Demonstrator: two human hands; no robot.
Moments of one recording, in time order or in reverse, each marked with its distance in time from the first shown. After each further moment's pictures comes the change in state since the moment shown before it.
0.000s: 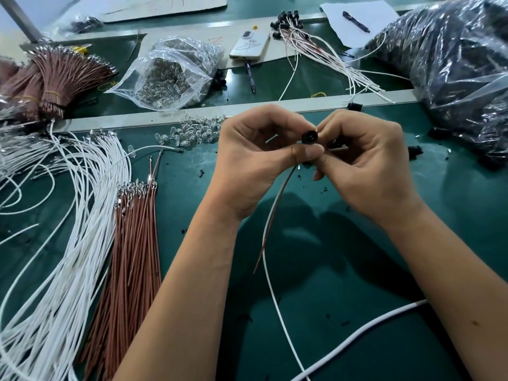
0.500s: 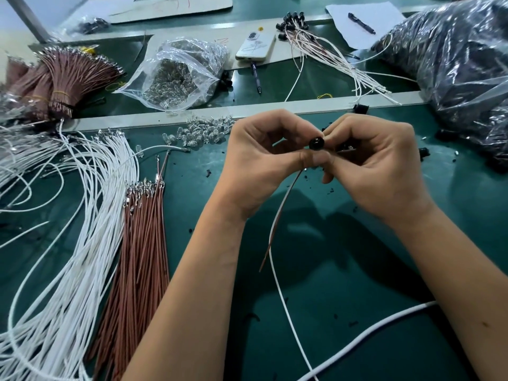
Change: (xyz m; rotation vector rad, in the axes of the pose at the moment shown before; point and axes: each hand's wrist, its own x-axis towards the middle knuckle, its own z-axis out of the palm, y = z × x) left_hand 0.000 -0.002 -0.005 0.044 -0.007 -0.059; right_hand -0.001 0.002 -0.001 0.034 -0.001 0.003
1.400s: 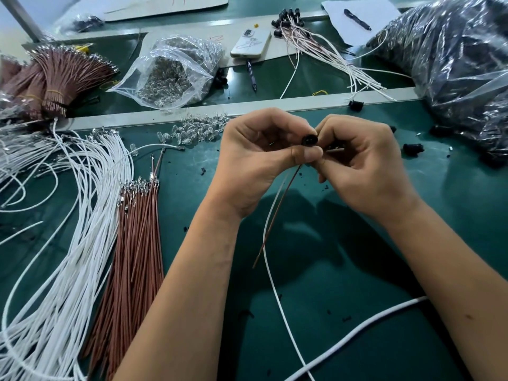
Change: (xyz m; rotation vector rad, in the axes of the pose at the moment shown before) left_hand -0.002 -0.004 0.003 -0.084 -0.006 0.029; right_hand 0.001 0.006 -0.002 -0.128 -0.112 -0.012
